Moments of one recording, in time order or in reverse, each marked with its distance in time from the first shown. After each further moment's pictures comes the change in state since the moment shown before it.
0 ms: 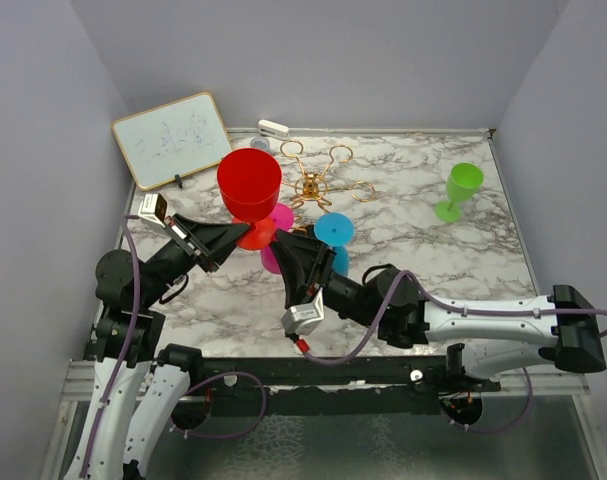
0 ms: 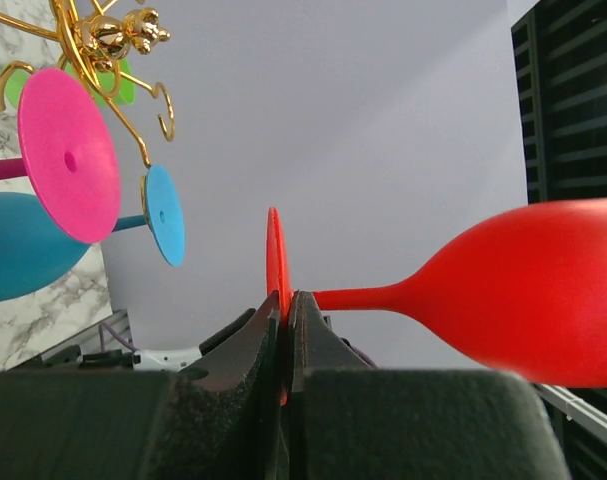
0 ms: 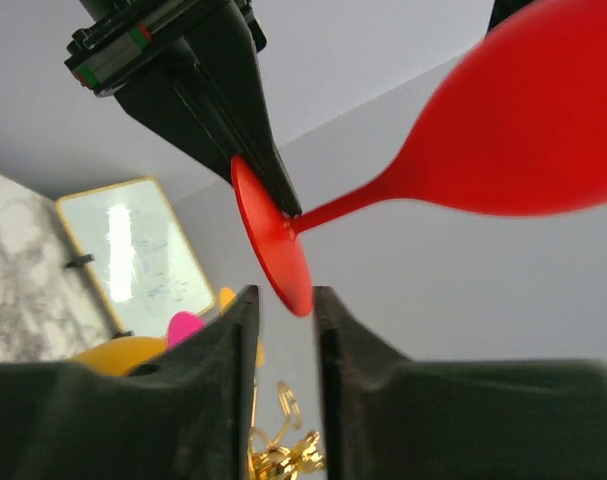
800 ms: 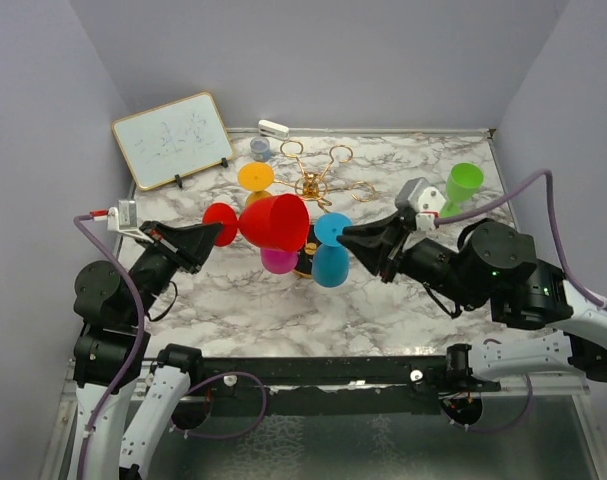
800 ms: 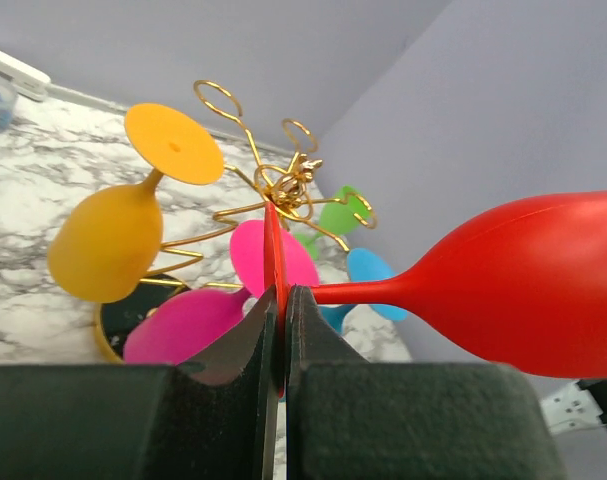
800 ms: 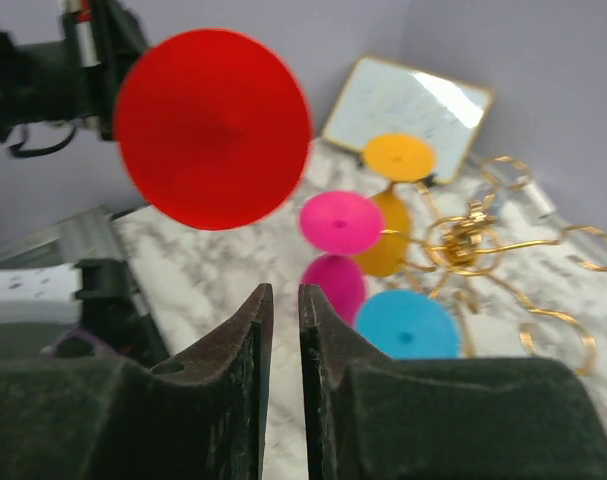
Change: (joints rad) left arm 0.000 -0.051 0.148 -0.259 -0.261 0.847; right arm 0.026 -0.304 0.530 -1.138 0.286 1.236
